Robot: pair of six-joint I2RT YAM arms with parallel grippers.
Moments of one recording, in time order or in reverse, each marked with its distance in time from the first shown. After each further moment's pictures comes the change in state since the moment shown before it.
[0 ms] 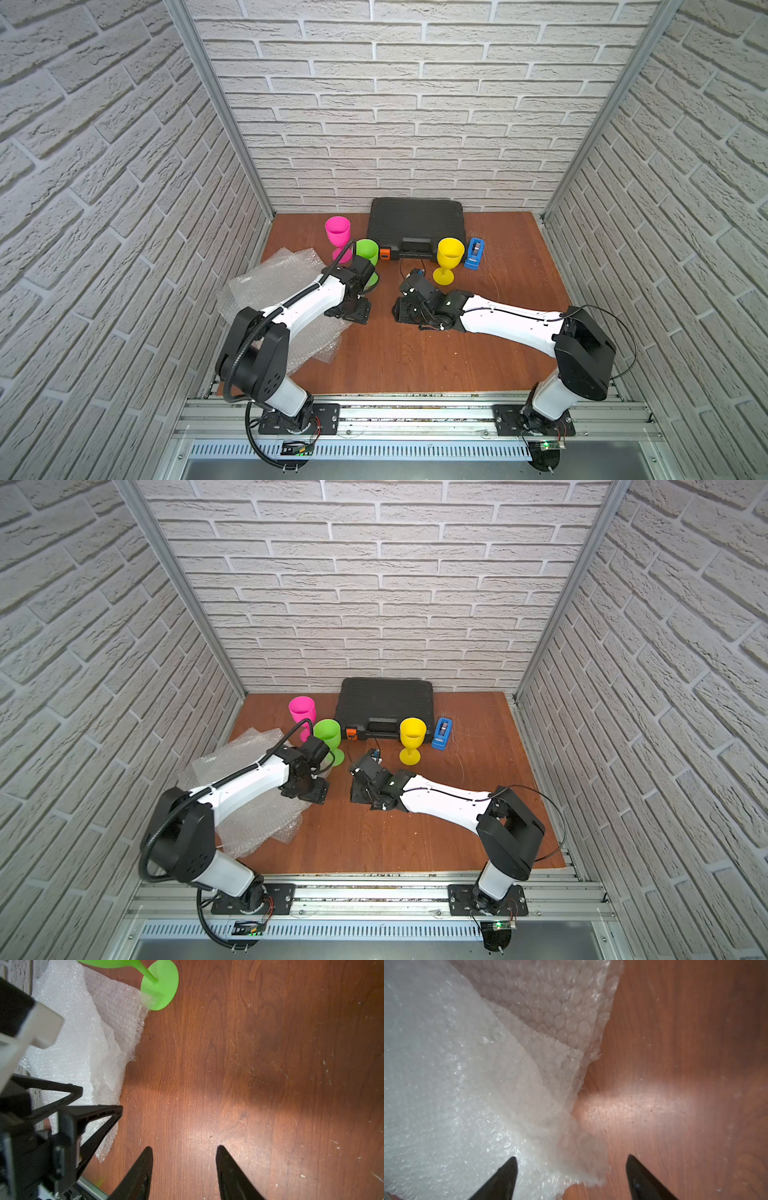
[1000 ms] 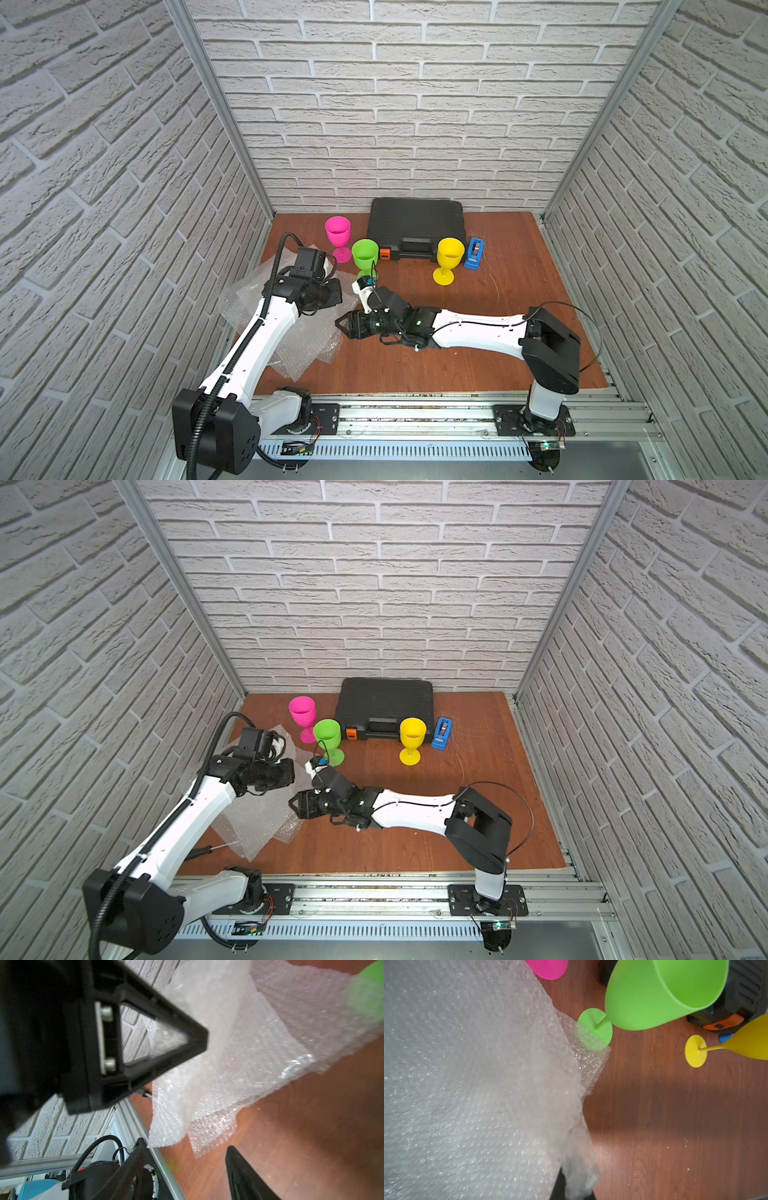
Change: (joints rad) left arm 0.291 -0.422 -0.055 0.076 0.307 -0.105; right arm 0.208 0.223 0.160 0.471 -0.151 -0.123
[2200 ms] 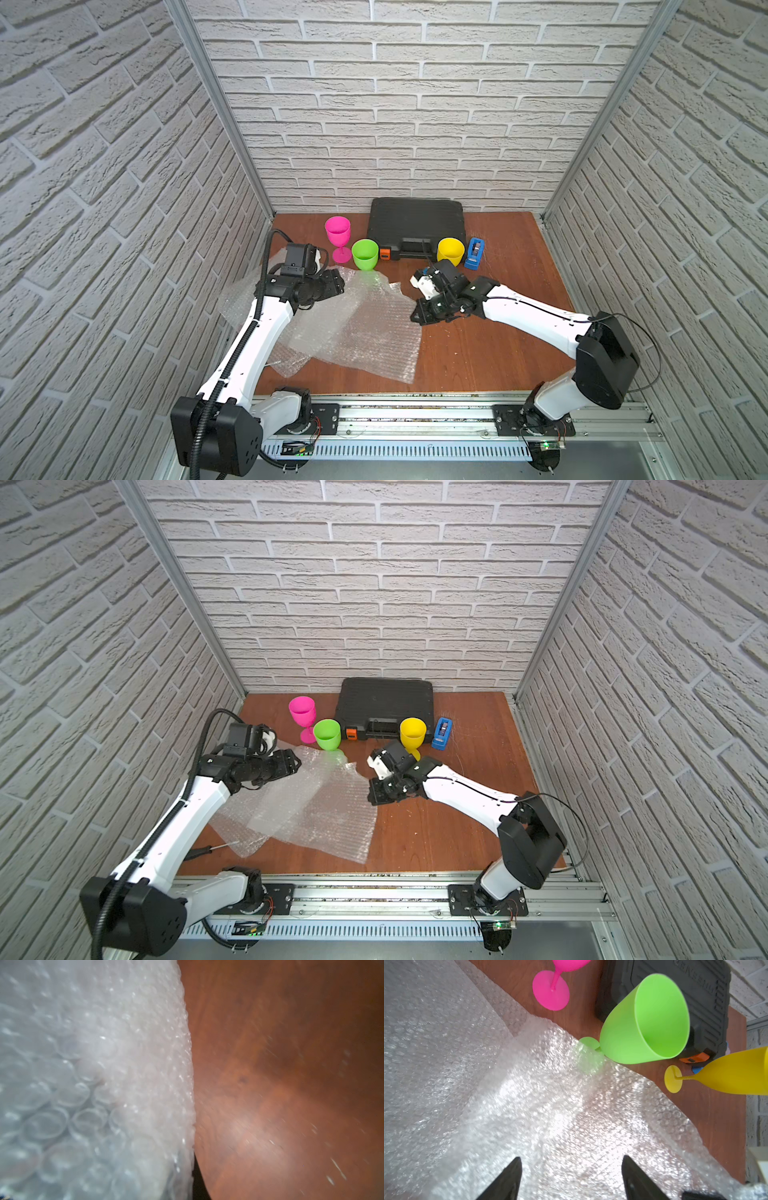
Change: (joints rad) left arm 0.042 -0.006 0.011 0.051 0.024 -0.032; right arm -0.448 -0.367 -0.203 -0.762 -0.302 -0.340
